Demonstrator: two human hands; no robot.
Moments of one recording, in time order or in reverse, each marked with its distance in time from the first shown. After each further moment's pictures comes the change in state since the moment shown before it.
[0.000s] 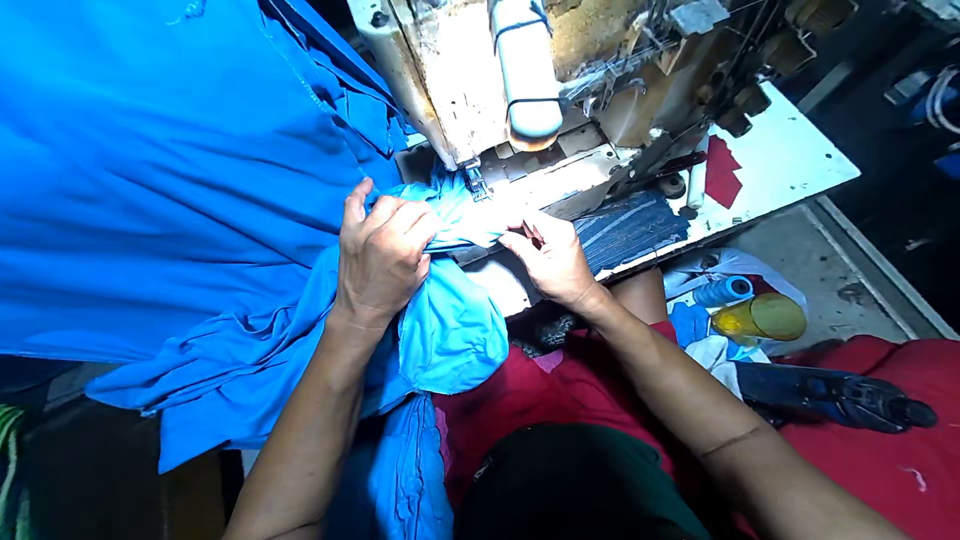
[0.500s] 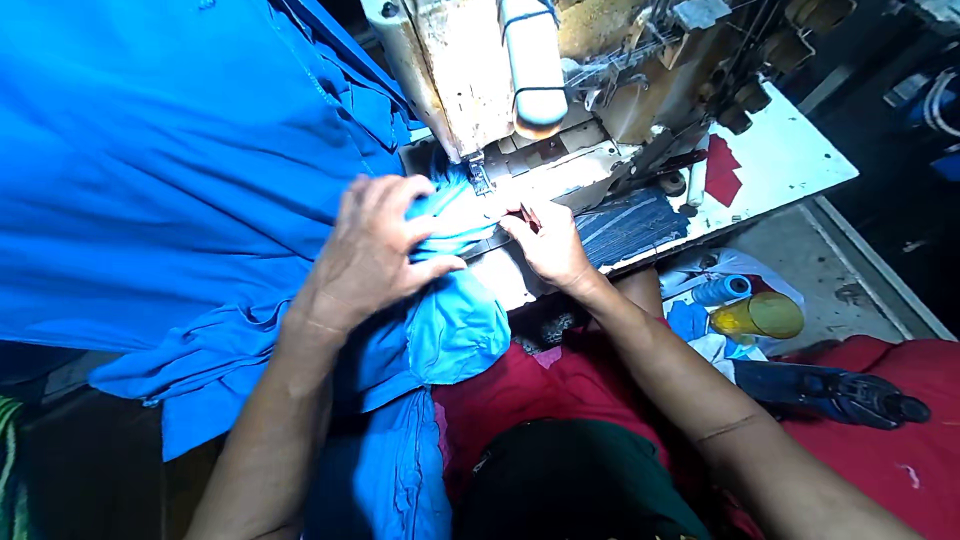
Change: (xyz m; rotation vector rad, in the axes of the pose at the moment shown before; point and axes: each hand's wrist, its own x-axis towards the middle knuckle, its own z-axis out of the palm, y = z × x) left_hand 0.002 -0.014 -0.027 -0.121 -0.220 0.043; right_hand 0.026 0.019 0.009 -0.023 0.046 -0.060
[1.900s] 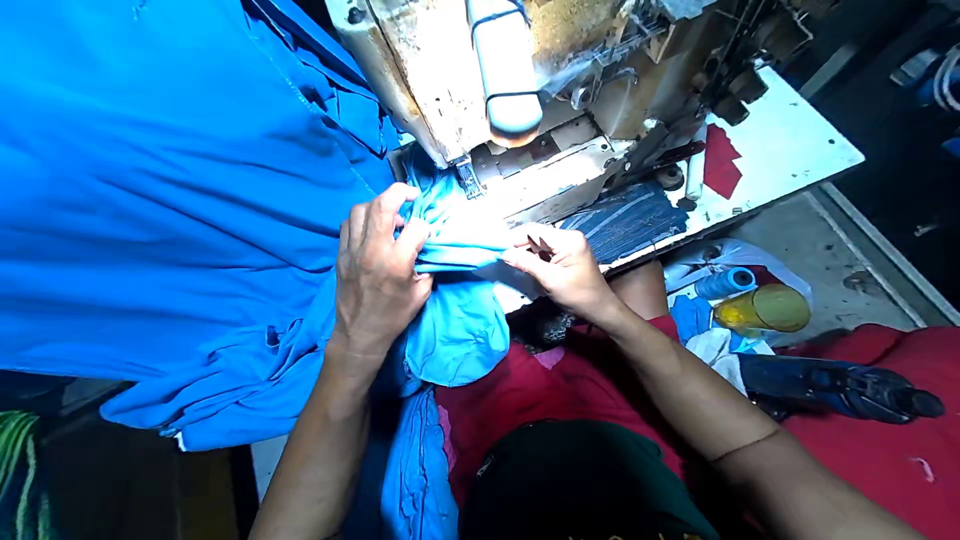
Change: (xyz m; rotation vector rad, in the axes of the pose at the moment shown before) left_hand -0.006 0.034 0.024 0.052 0.258 -0.165; right_hand -0.034 -0.026 -0.025 0.162 -0.106 0.146
